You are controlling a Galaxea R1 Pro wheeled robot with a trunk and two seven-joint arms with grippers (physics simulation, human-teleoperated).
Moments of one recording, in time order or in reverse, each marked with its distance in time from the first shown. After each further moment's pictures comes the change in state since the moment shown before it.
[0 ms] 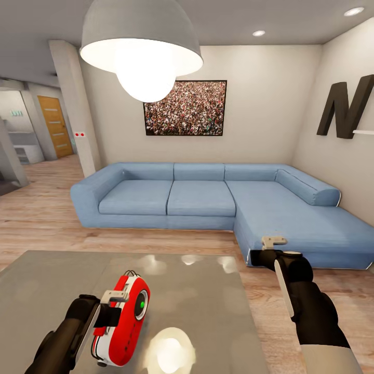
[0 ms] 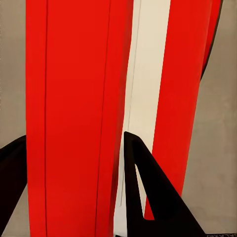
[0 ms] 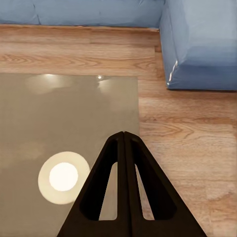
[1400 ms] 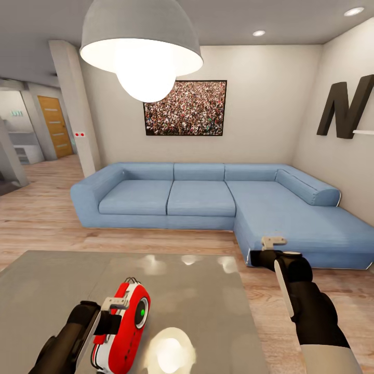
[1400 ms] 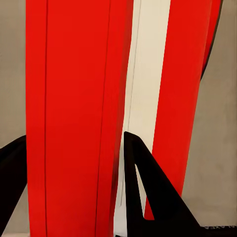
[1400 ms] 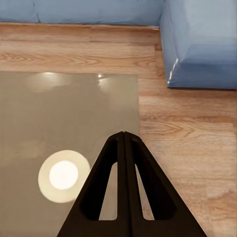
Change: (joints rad) left arm 0.000 0.000 0.000 0.090 -0.002 -0.050 -0.005; right arm 0.000 0.000 0.000 0.006 0.000 0.000 0.000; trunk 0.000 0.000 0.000
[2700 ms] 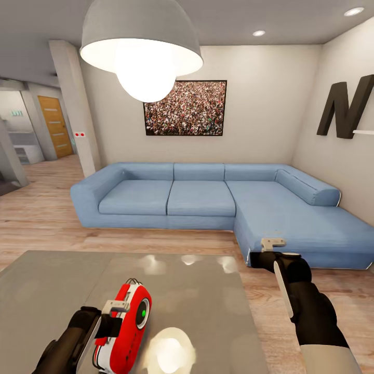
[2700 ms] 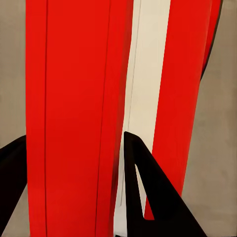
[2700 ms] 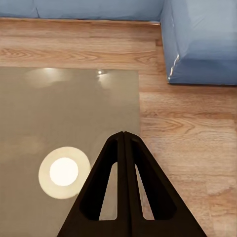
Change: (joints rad) left arm 0.000 0.000 0.001 0.068 0.001 -0.102 0.000; right arm 0.002 0.000 0.000 0.017 0.000 -0.002 0.000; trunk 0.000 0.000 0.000
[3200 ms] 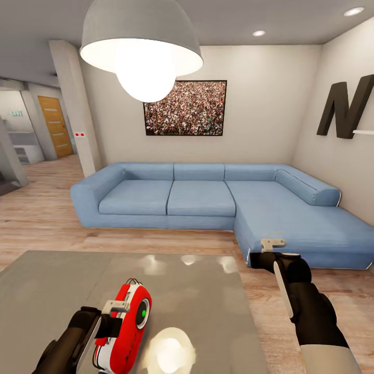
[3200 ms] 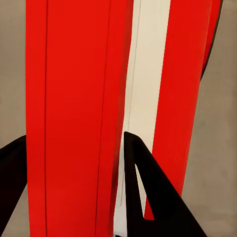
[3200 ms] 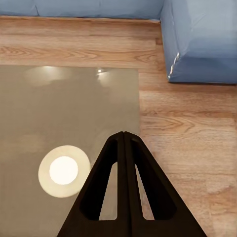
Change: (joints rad) left arm 0.000 0.000 -0.001 0.002 0.001 -0.002 0.000; right arm 0.000 -0.001 0.000 0.008 0.000 -0.002 0.000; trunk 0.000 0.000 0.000
